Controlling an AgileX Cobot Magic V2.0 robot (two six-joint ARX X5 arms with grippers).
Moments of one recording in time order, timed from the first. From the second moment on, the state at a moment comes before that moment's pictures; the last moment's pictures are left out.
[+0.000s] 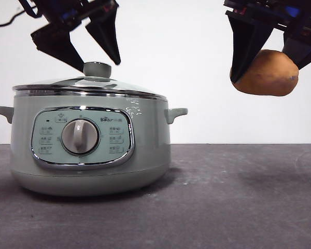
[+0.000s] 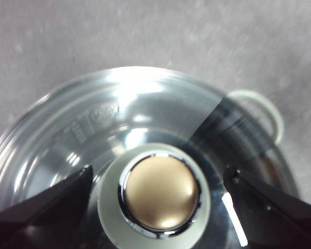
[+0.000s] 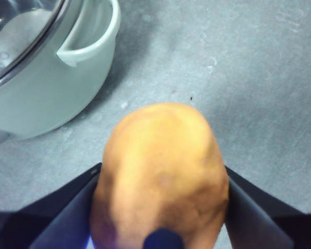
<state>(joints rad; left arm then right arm) -0.45 1.48 1.31 -0.60 0.10 0.00 0.54 1.25 1.07 -0.76 0.03 0.11</state>
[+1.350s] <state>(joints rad) -0.47 1.37 1.40 -0.67 0.01 0.04 0.54 1.24 1.19 -0.67 -0.10 0.12</state>
